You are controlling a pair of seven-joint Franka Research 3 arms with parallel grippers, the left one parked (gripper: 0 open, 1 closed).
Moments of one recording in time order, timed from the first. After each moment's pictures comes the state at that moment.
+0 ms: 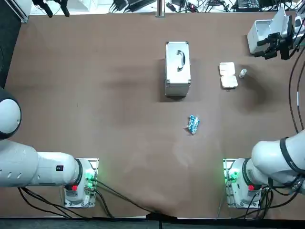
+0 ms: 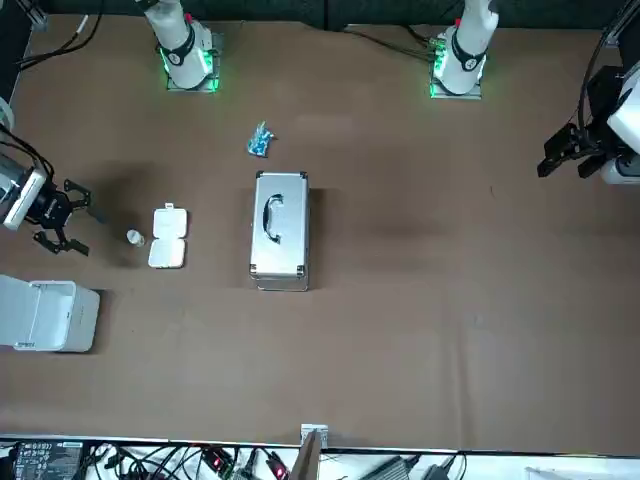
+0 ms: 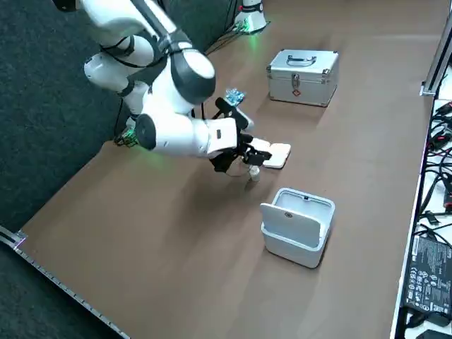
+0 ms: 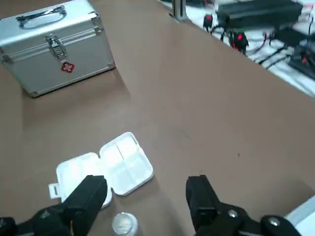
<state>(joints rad) -0.43 0.32 -0.08 -2.00 0.93 1.98 -2.08</state>
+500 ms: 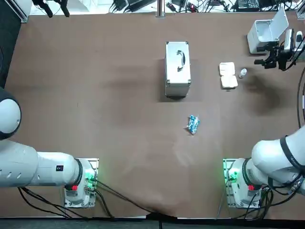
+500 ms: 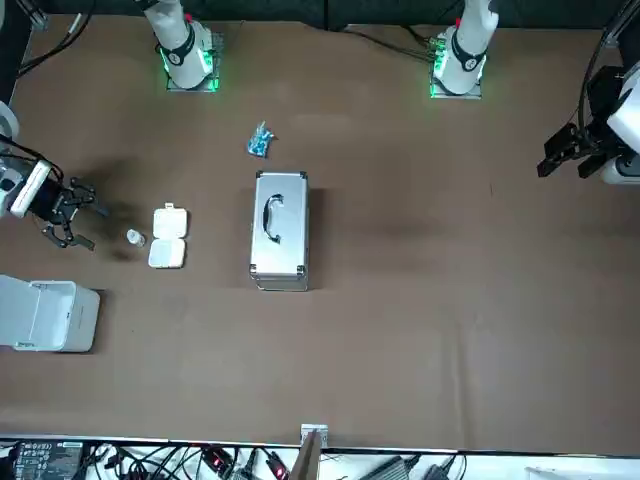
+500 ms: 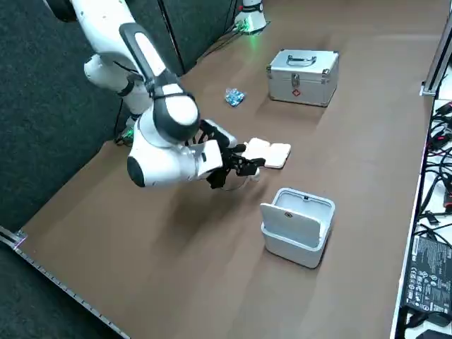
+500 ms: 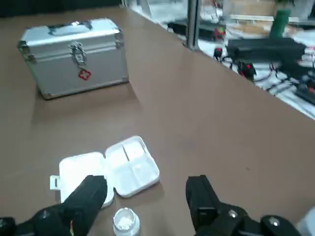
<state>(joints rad) -0.46 0.44 -0.16 -2.00 1.10 1.80 -2.43</state>
